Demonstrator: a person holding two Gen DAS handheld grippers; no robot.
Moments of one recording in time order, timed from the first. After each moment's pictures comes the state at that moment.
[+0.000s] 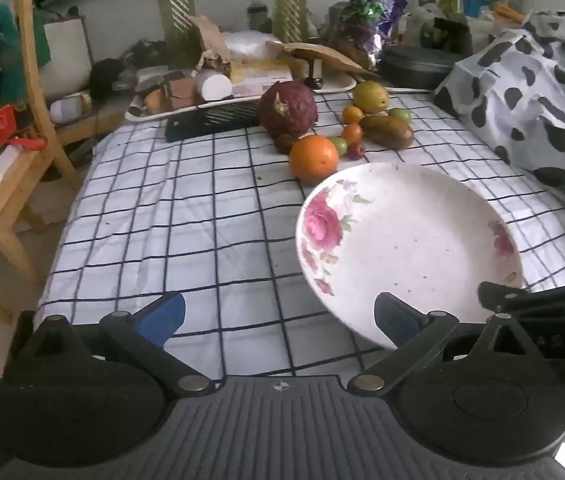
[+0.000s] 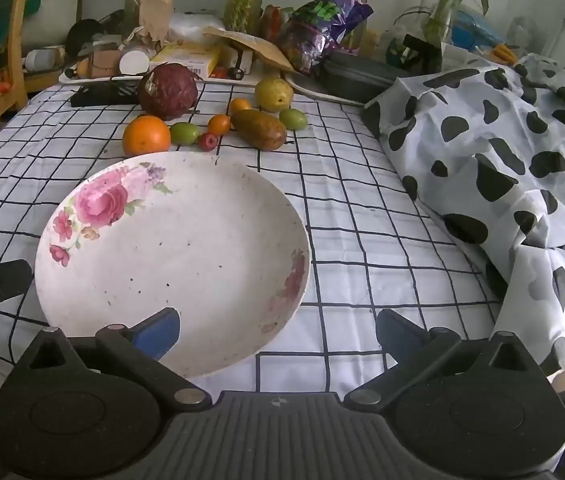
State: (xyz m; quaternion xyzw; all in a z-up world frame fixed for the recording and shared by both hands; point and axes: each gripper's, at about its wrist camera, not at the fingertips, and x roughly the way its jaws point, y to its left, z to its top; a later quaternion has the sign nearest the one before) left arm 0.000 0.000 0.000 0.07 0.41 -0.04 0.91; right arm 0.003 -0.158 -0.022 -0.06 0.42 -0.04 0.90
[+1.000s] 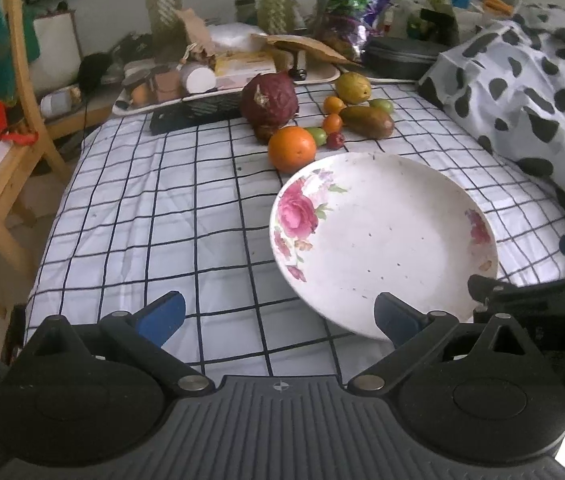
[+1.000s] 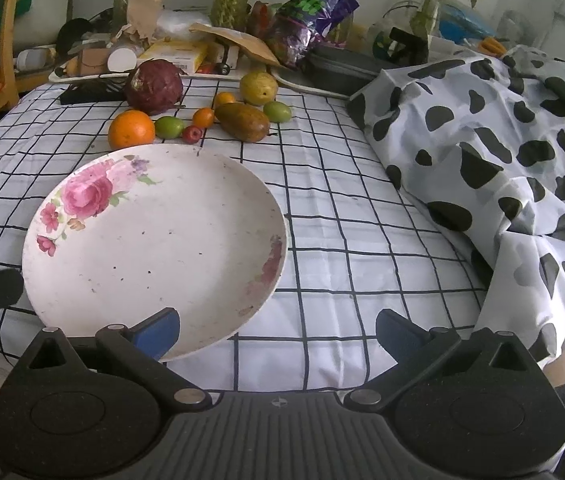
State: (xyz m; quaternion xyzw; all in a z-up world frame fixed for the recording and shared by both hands) left arm -0.007 -0.015 0.003 0.07 0.42 -0.06 0.90; right arm -0.006 -0.170 -0.023 -0.06 0.42 -0.05 0.90
